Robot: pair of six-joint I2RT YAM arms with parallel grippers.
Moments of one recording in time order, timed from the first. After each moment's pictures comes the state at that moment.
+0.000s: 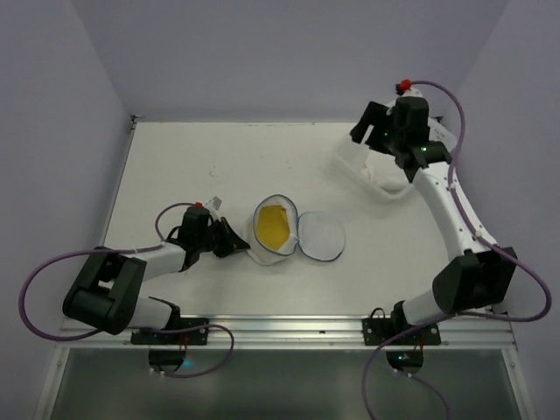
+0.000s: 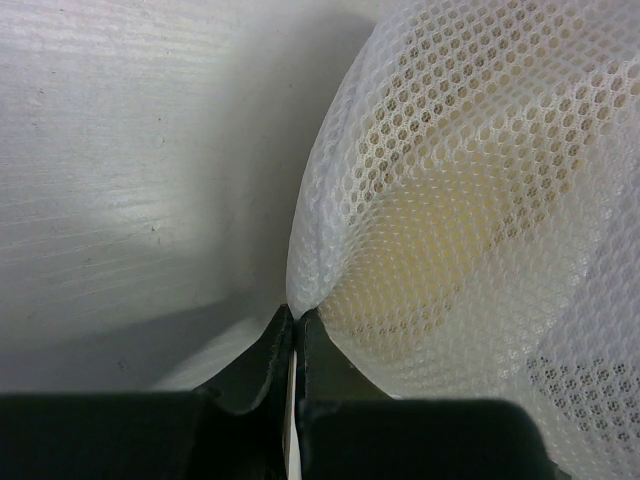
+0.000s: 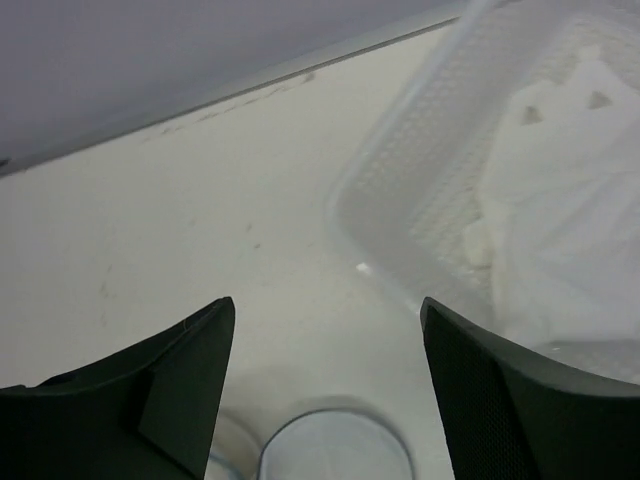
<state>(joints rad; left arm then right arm) -0.33 1.37 0.37 0.25 0.44 -0.81 0.07 1.58 1.55 -0.51 0.02 0.48</state>
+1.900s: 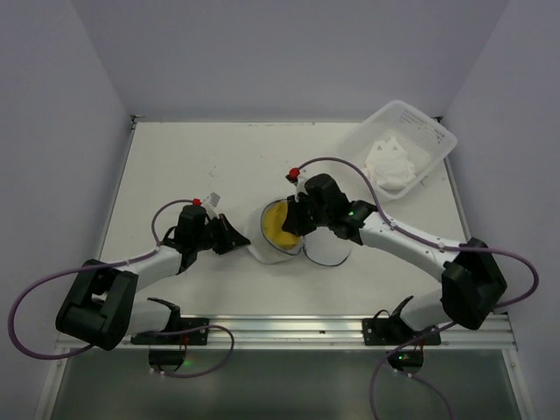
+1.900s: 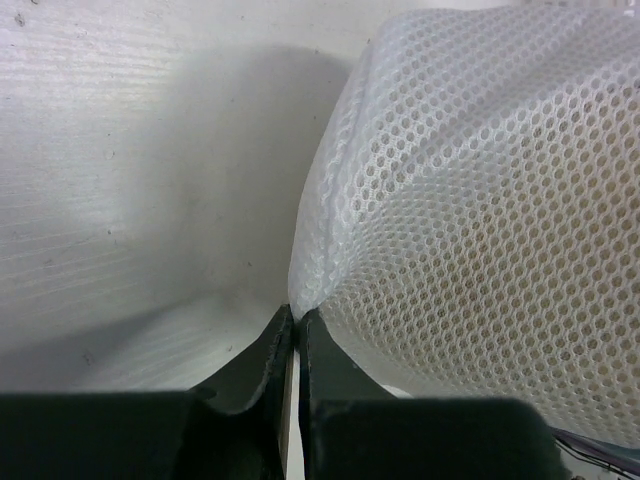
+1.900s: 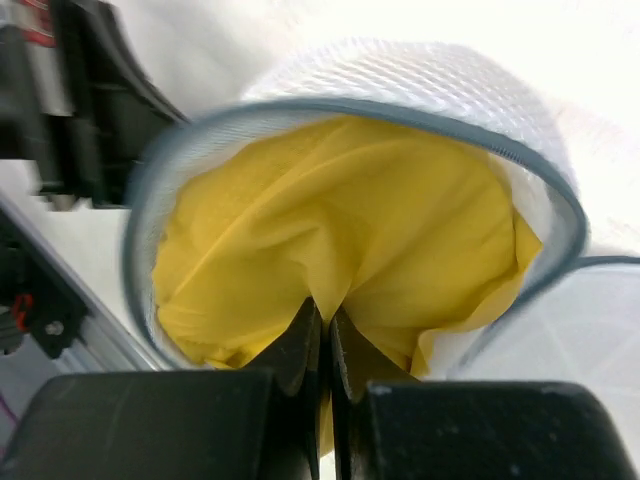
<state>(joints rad) -0.32 1.28 0.37 0.23 0.46 -0.81 0.79 1.48 0.99 -0.26 -0.15 0.38</state>
